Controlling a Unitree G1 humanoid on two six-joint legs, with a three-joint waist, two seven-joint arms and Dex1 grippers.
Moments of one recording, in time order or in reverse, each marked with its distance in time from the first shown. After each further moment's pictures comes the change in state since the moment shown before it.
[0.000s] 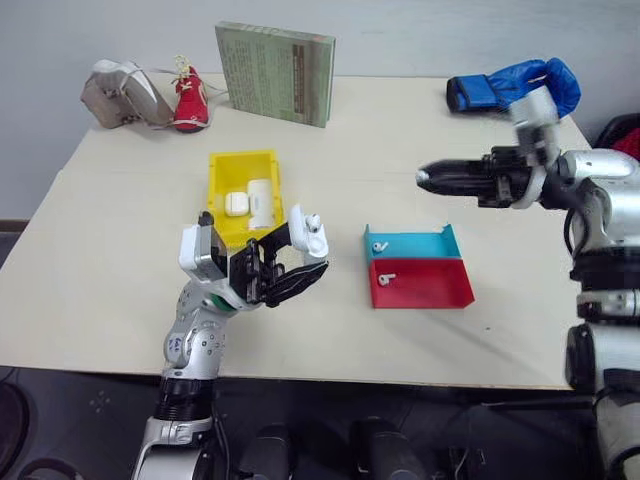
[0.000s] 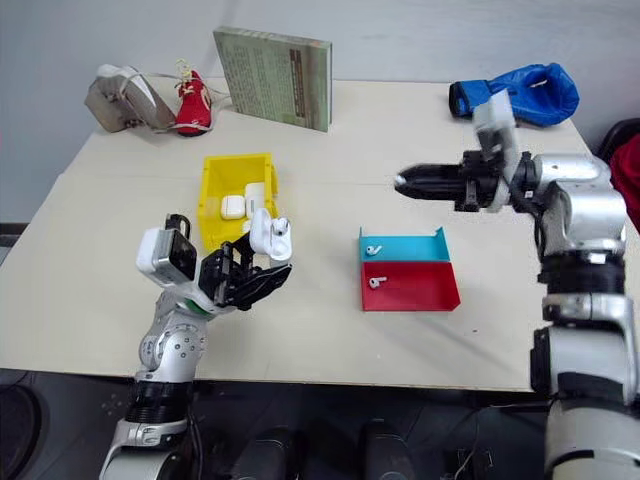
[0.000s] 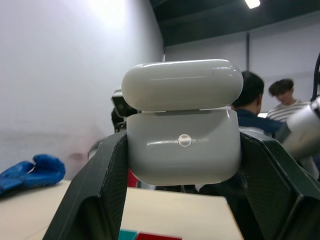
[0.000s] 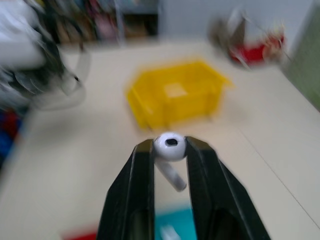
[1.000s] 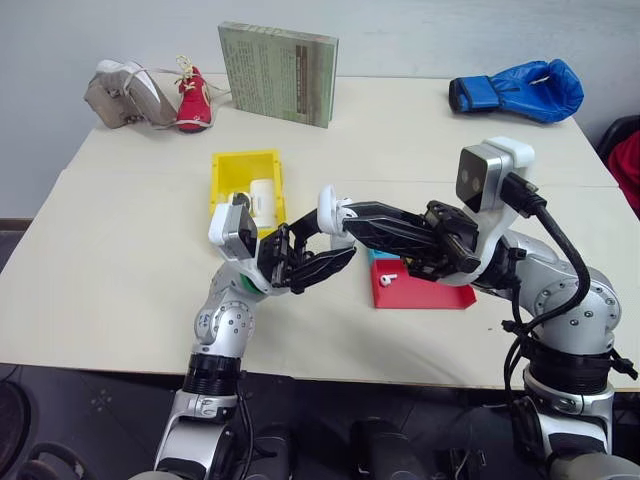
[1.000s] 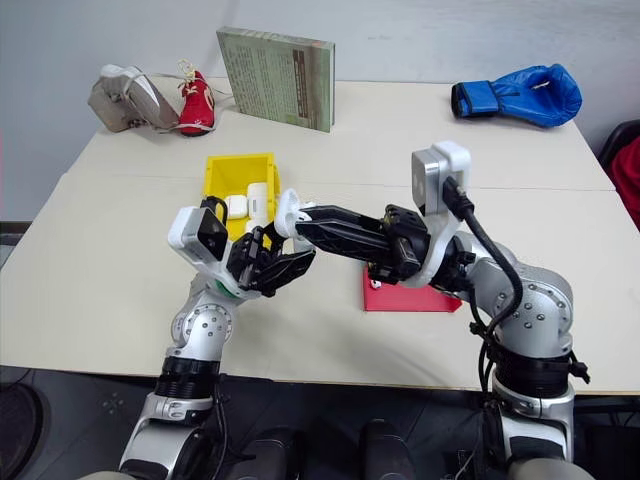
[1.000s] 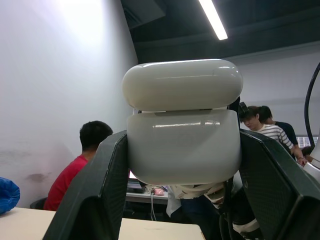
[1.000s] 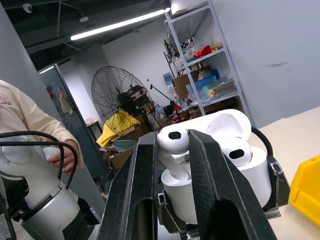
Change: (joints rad) left arm -0.109 -0.090 -0.038 0.105 -0.014 0.047 -0.030; right arm 0.338 0.244 -0.006 -0.698 0.706 0.391 -0.660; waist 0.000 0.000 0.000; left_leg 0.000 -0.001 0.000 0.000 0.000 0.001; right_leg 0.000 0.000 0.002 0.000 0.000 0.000
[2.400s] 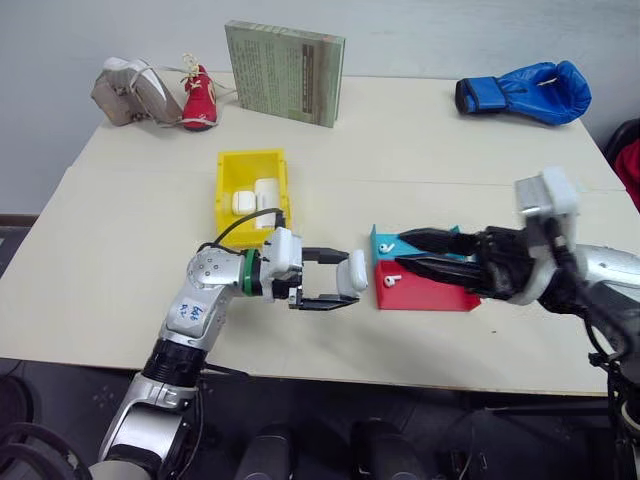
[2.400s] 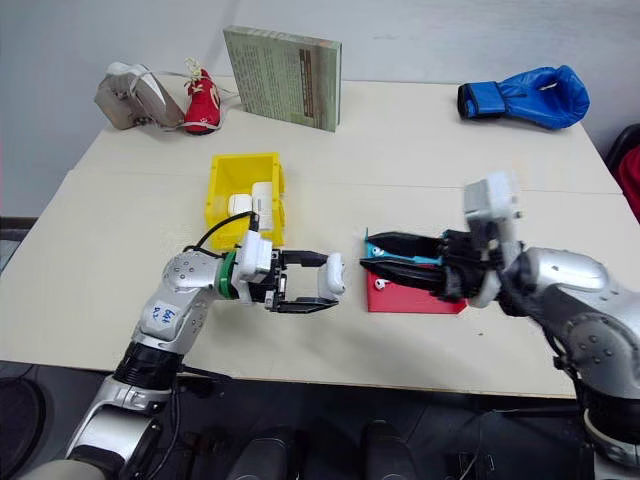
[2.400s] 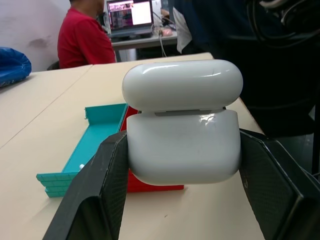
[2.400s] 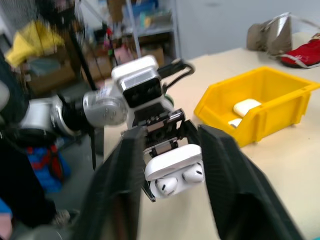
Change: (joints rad) left arm -0.058 0.296 -0.205 0.003 0.480 -0.051 0.060; right arm 0.184 -0.376 0.019 -0.139 -0.256 -0.207 0.113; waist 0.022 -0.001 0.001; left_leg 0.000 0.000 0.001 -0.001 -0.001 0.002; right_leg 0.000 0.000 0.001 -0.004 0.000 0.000
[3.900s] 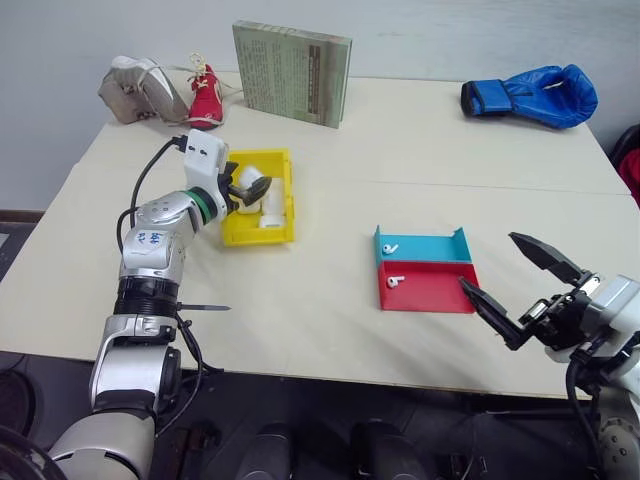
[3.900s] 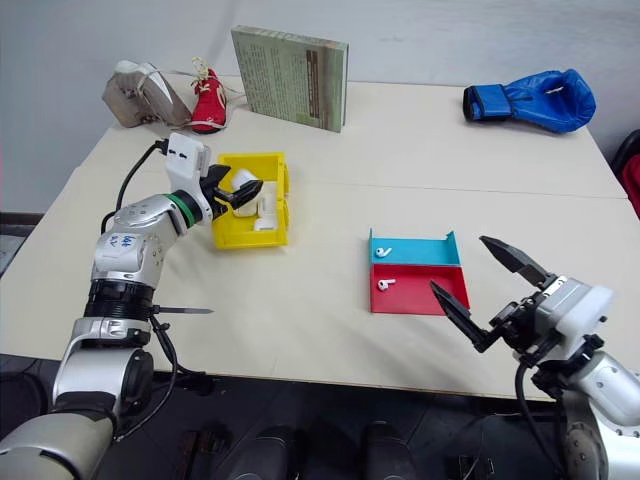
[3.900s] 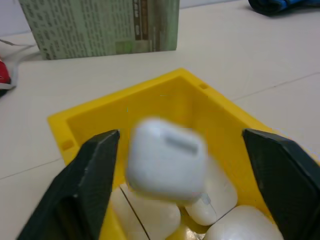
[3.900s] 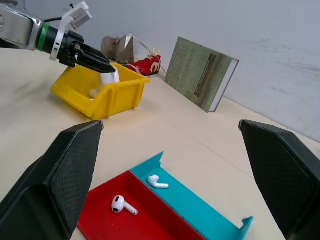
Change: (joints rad) left arm -0.324 0.077 0.276 0.430 0.089 0.330 0.662; right arm 0.597 0.317 -0.277 -0.010 -0.449 -0.733 -0.086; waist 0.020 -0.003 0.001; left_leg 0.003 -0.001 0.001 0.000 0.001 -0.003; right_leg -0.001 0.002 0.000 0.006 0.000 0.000
